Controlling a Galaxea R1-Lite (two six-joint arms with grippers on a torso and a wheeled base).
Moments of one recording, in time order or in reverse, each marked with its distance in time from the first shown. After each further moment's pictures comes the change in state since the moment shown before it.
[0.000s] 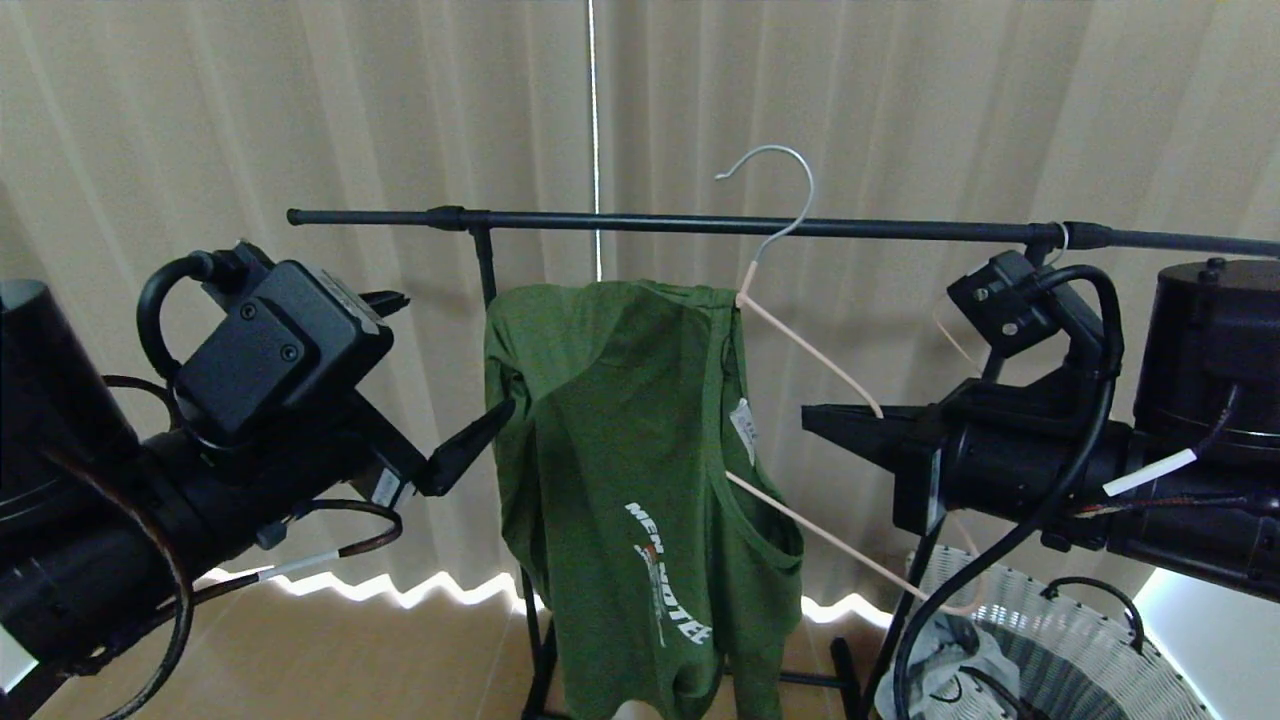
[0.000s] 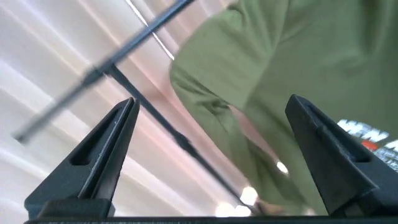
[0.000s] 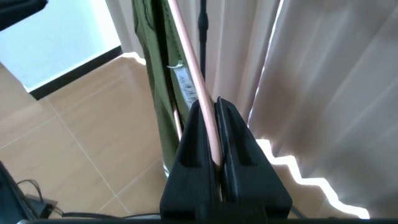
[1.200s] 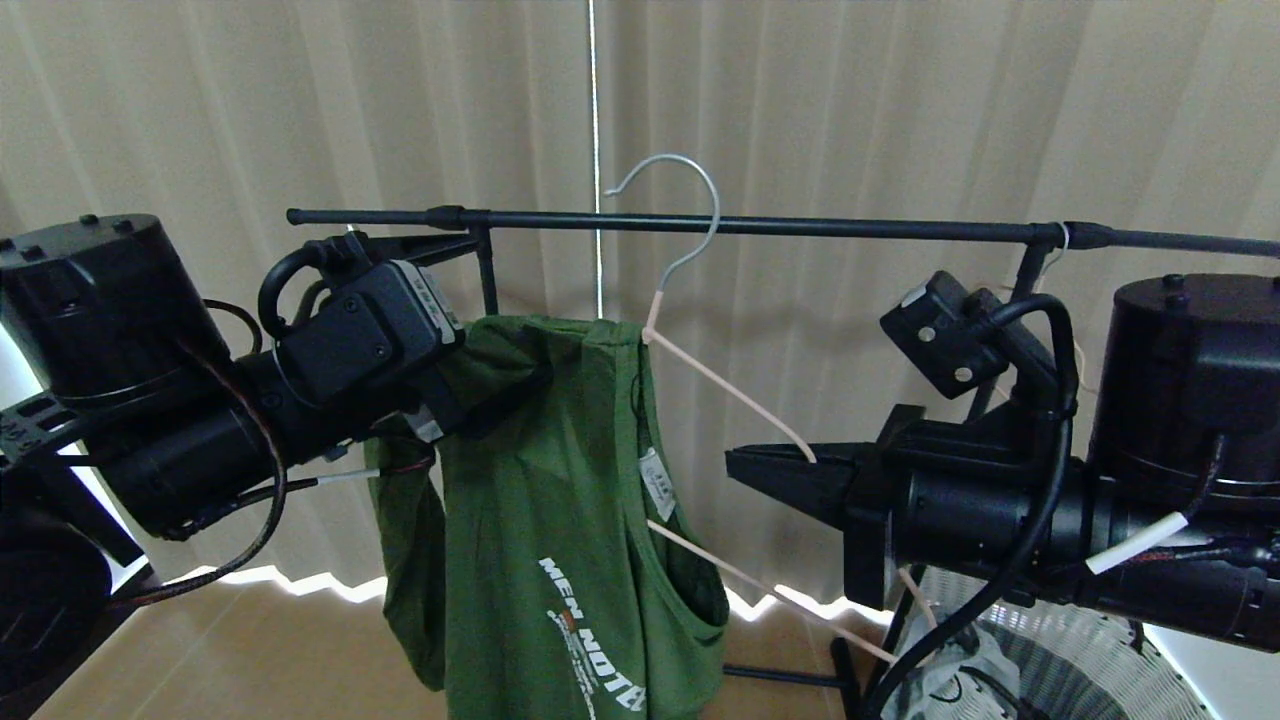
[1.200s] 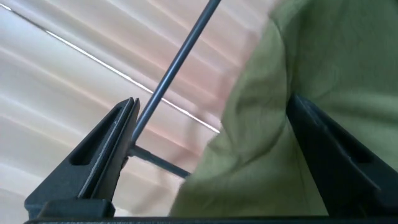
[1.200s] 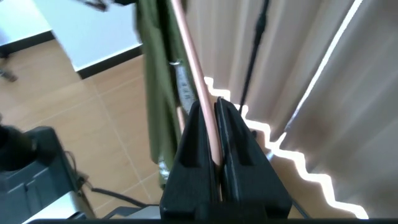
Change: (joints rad) left arm 0.093 0.167 -0.154 -0.076 -0.299 0.263; right arm 0.167 0.030 -0.024 -0.005 0.045 0.000
